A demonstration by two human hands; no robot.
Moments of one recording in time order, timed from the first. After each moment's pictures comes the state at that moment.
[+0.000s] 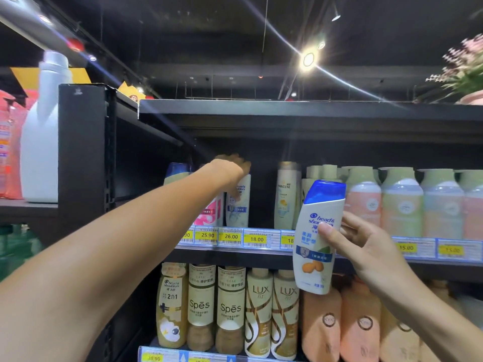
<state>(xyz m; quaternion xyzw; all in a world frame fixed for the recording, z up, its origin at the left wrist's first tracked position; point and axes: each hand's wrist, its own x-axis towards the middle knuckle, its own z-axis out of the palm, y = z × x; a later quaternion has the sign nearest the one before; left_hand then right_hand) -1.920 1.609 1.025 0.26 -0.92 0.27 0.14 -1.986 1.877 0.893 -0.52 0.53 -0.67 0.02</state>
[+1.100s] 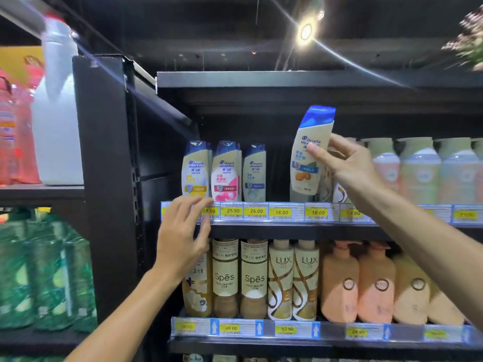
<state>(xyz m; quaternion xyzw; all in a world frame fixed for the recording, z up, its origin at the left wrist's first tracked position) -1.797 1.556 0.822 0.10 -0.77 0.08 0.63 -2.000 1.796 0.953 -0.49 0.51 -0.70 -0.10</state>
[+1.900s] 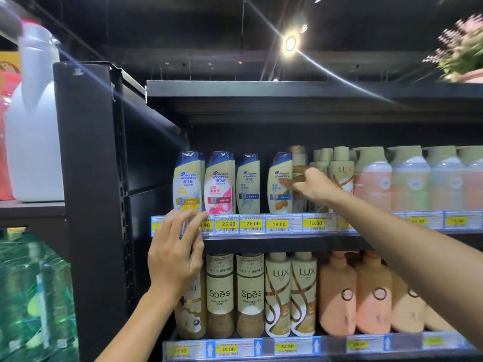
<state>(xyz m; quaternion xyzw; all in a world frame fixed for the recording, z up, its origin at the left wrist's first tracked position) -1.810 1.541 0.812 0.11 -0.74 0.12 0.65 -2.056 1.734 0.956 -0.44 0.78 -0.44 -0.08</state>
